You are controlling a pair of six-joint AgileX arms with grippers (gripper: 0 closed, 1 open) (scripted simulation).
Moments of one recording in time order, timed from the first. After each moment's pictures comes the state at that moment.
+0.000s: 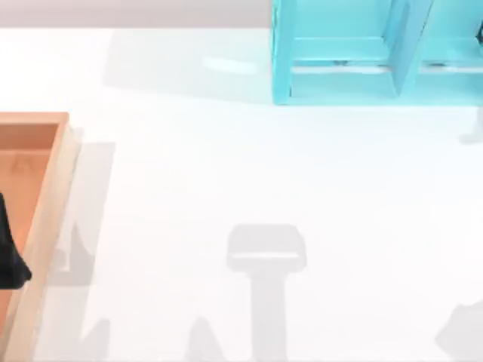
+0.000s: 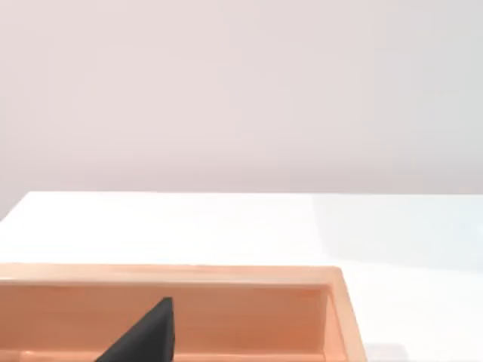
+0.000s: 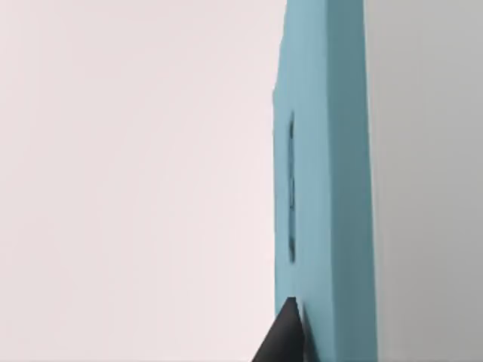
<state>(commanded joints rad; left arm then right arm) 0.00 0.00 0.00 0.00 0.00 0.00 -0.88 1.24 1.92 0.49 -0.67 0.68</state>
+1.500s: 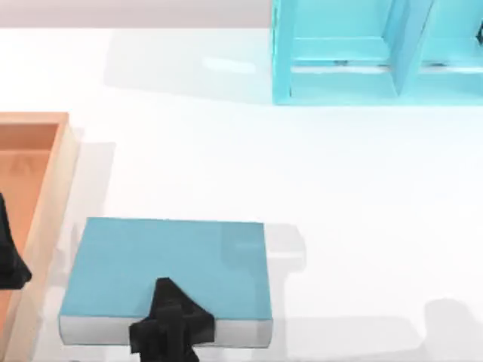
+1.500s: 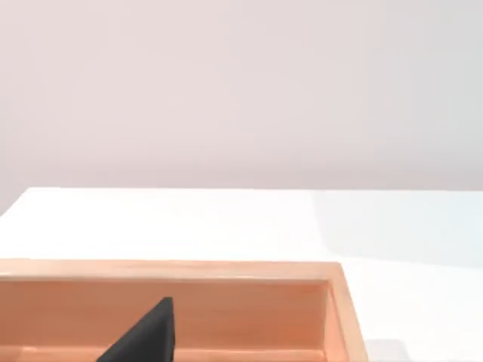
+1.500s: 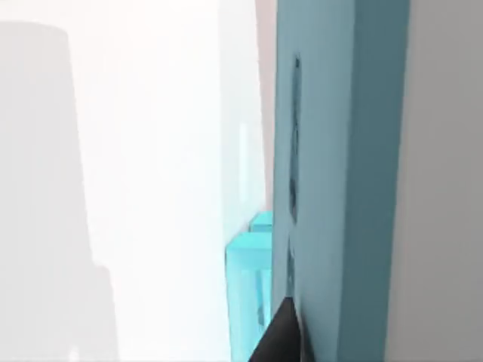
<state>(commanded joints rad) 0.00 0.00 0.00 0.00 0.00 0.00 -1.57 1.11 4.44 0.67 -1.24 2.53</state>
